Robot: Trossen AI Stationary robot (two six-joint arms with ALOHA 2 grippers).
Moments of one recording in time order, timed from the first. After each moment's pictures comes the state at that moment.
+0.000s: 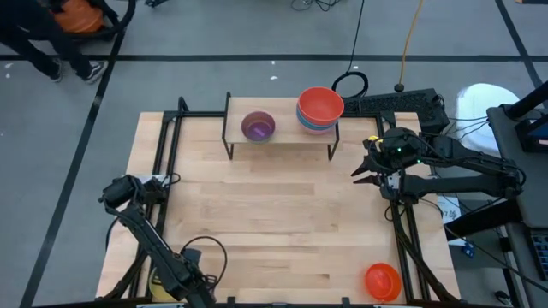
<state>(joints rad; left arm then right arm) -0.91 1.91 1.45 -1.17 0.33 -2.29 -0.22 0.70 0.87 -0.91 -0.35 -0.25</state>
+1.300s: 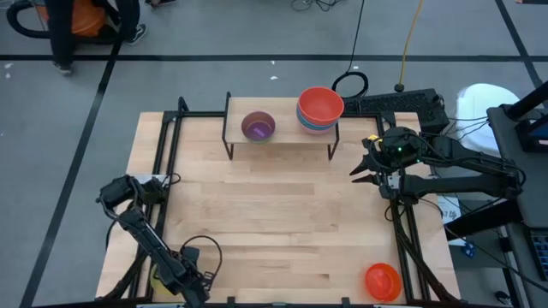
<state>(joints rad) -0.95 1.90 1.18 -0.89 0.26 -2.31 -0.22 0.70 0.87 -0.88 -0.35 -0.25</state>
